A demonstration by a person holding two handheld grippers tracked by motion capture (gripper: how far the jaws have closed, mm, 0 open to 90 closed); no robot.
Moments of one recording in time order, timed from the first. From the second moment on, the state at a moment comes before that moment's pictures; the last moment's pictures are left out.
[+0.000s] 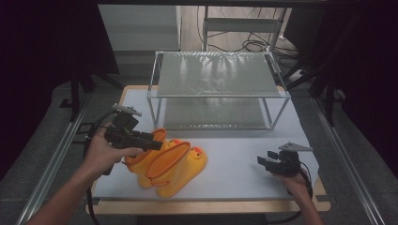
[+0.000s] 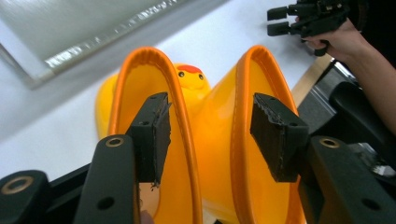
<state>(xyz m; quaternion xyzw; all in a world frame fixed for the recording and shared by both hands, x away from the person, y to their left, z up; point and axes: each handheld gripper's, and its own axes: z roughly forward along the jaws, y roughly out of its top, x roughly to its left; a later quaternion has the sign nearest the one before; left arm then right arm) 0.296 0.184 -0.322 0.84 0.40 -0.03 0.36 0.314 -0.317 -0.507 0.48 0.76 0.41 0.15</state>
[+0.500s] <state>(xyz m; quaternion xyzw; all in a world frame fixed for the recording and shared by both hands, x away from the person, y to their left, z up) 0.301 0.167 -0.343 0.85 0.40 -0.07 0.33 0.314 -0.317 -0.507 0.48 0.76 0.41 0.15</state>
